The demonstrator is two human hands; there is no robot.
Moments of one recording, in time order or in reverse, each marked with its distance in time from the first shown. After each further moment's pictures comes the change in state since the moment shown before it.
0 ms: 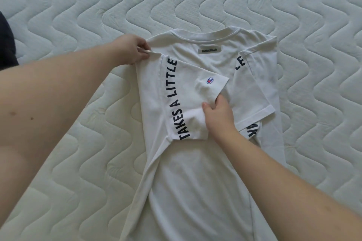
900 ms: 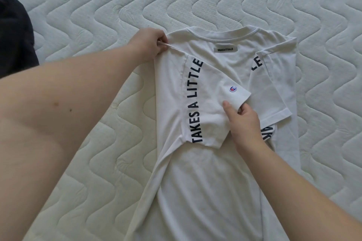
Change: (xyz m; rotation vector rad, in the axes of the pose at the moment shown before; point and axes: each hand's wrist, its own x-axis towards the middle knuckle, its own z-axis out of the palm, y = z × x) left_hand 0.001 0.006 0.009 0.065 0.188 0.102; right_hand -0.017 0.003 -0.015 0.249 0.039 0.130
